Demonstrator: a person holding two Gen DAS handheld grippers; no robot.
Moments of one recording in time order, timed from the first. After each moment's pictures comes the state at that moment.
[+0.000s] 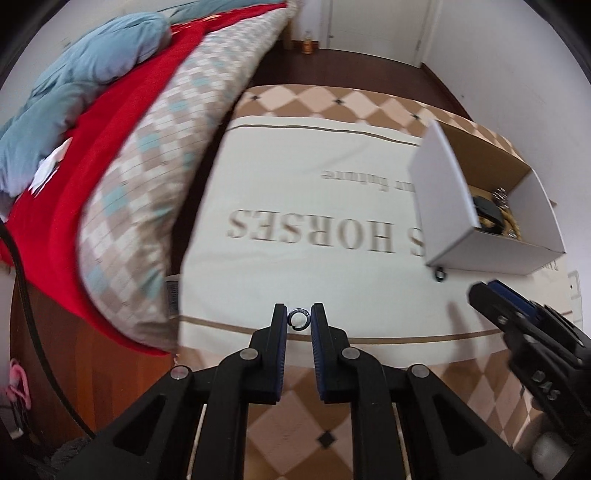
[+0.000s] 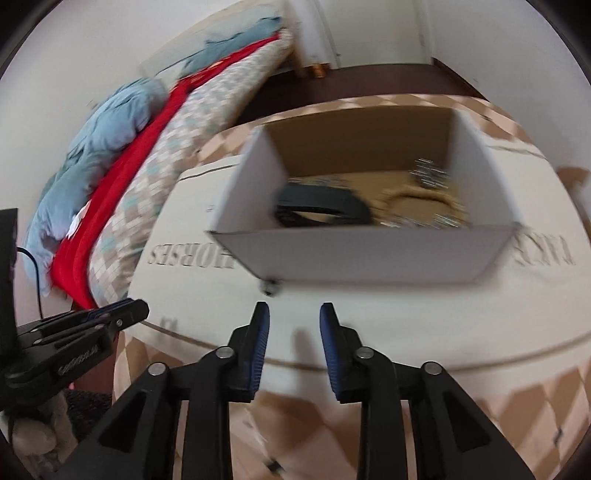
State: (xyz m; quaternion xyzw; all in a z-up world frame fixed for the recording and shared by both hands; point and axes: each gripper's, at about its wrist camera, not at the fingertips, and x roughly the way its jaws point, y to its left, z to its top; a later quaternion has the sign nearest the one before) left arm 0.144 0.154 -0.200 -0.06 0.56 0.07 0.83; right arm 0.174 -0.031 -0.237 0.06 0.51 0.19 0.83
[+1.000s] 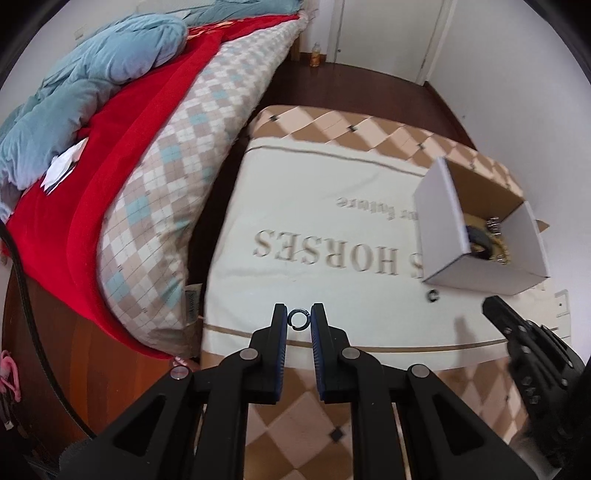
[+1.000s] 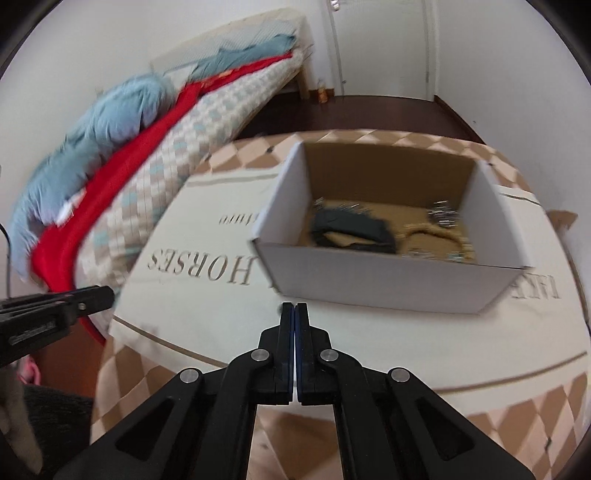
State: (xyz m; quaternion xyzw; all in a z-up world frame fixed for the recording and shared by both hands) left arm 0.142 0.169 -0.173 -0.08 0.53 0.06 0.84; right arm 0.156 -0.042 -0.205 0.04 0.47 0.16 0.87
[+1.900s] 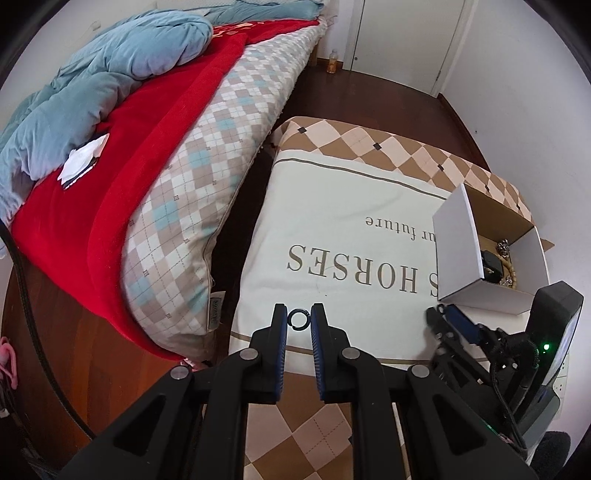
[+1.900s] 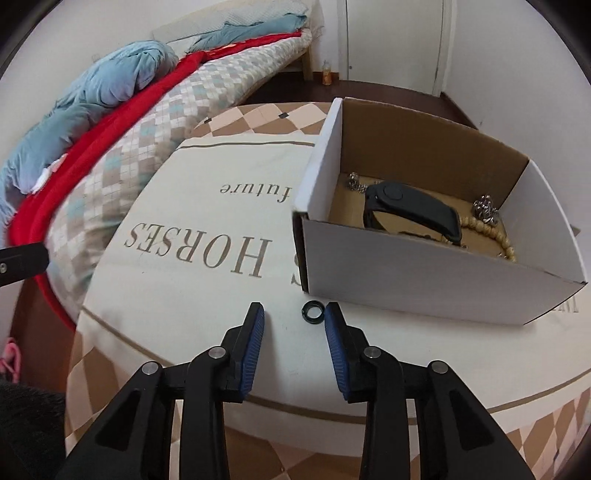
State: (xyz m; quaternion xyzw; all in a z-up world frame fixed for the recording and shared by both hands) left arm 0.140 0.202 -0.165 -0.10 0.53 0.09 0.84; right arm 0.178 0.034 -0.260 -0.05 0.49 0.14 0.86
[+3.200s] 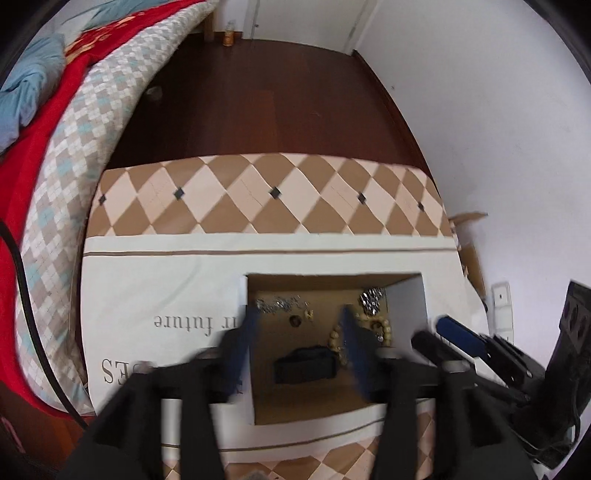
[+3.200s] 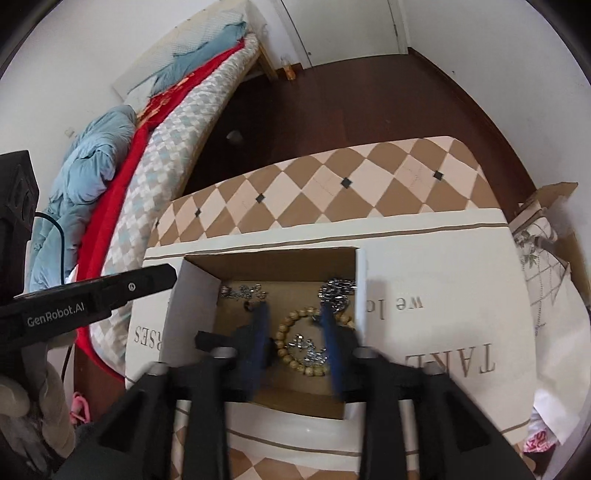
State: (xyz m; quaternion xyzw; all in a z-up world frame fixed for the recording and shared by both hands) left arm 0.308 0.049 -0.126 -0.10 0.58 -0.07 0.80; right arm 0.289 -0.138 -0.171 0.11 0.55 0.15 0.81
